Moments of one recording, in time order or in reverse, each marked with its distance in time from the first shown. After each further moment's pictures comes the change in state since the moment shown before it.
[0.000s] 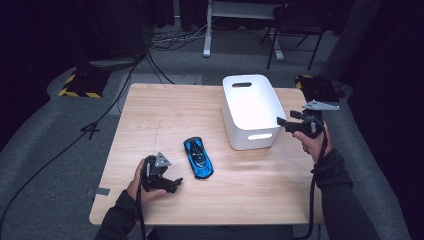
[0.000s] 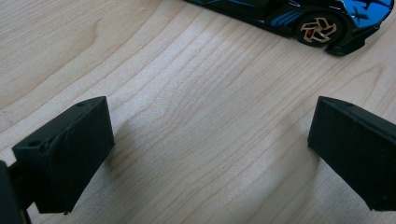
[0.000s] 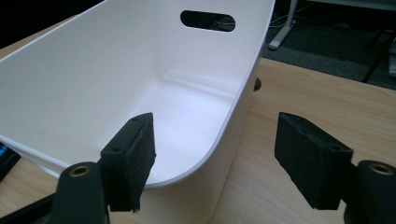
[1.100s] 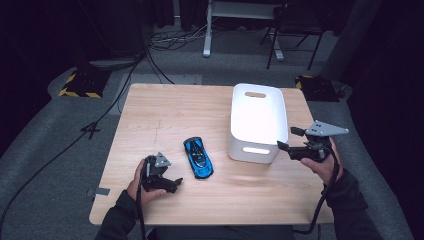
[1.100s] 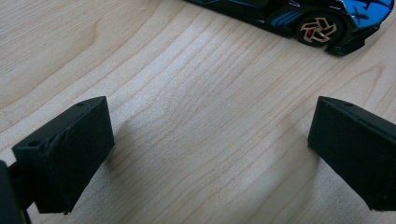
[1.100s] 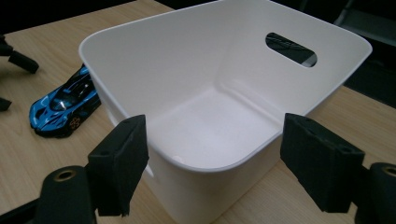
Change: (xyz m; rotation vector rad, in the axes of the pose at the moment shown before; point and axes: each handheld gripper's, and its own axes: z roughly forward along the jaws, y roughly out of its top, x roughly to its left) left arm 0.000 0.000 0.000 -0.001 -0.002 -0.002; right arm 0.054 -0.023 -0.063 -0.016 0.116 -0.205
